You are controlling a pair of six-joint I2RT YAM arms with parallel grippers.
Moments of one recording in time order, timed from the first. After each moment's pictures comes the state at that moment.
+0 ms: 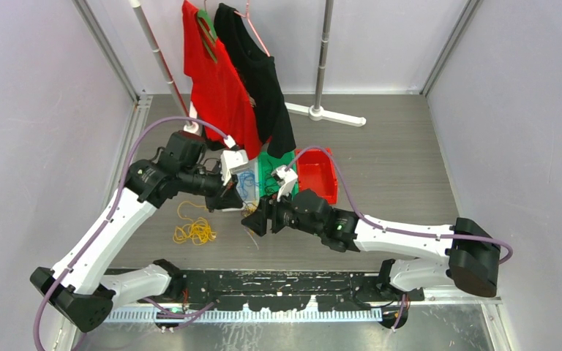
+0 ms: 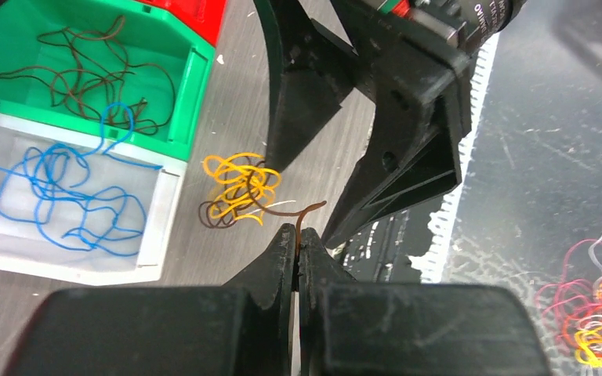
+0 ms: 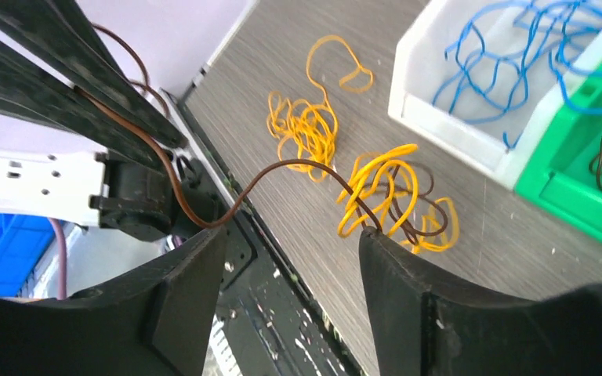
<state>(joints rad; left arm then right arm) -0.56 1.09 1.25 -1.01 0.66 0.40 1.14 1.24 0.73 0.21 0.04 0.65</state>
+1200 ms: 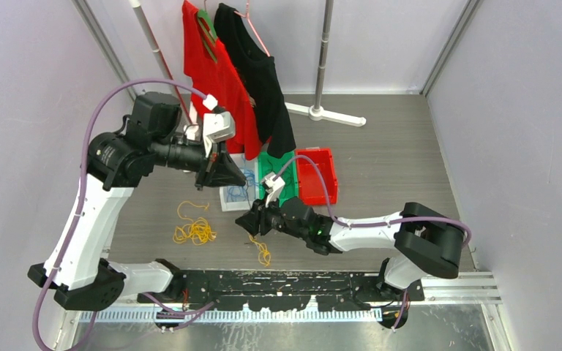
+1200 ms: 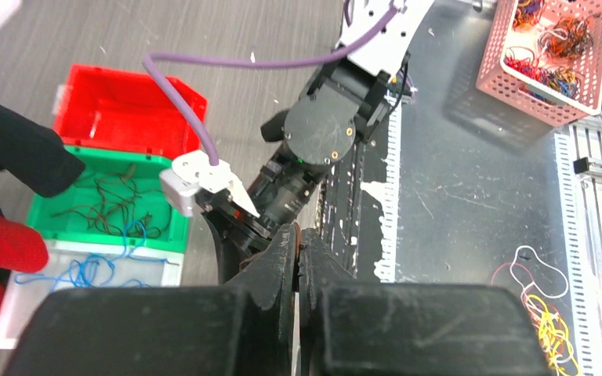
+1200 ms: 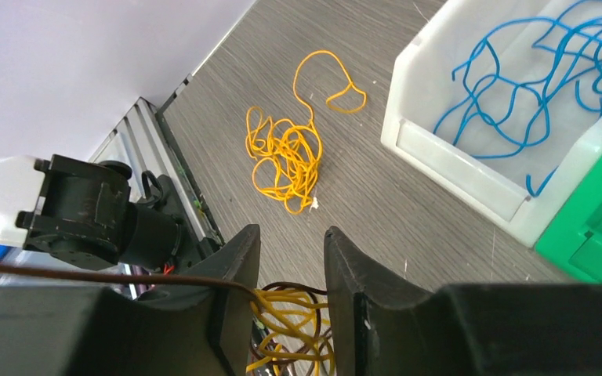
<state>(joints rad) -0.56 1.24 1.82 -1.23 0.86 0.33 1.14 1.49 0.64 0.66 0.06 0.58</state>
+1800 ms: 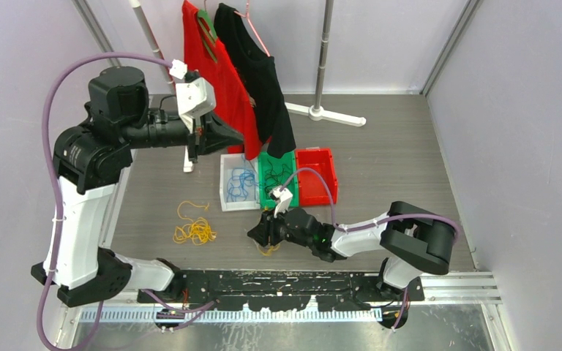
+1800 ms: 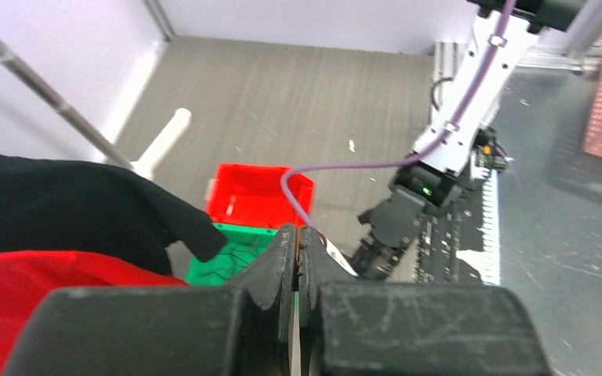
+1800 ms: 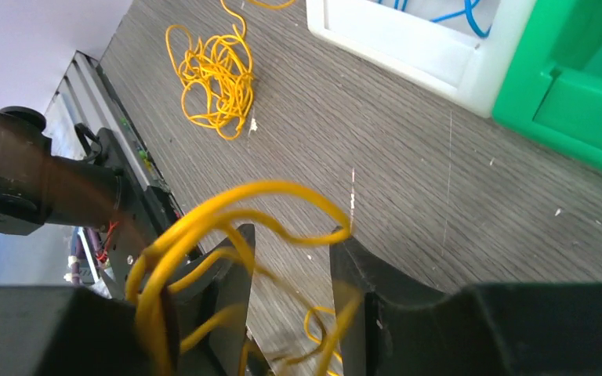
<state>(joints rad) -0.56 1.33 2.16 -1.13 0.75 0.34 1.14 1.55 0.49 0.73 0.07 0.66</state>
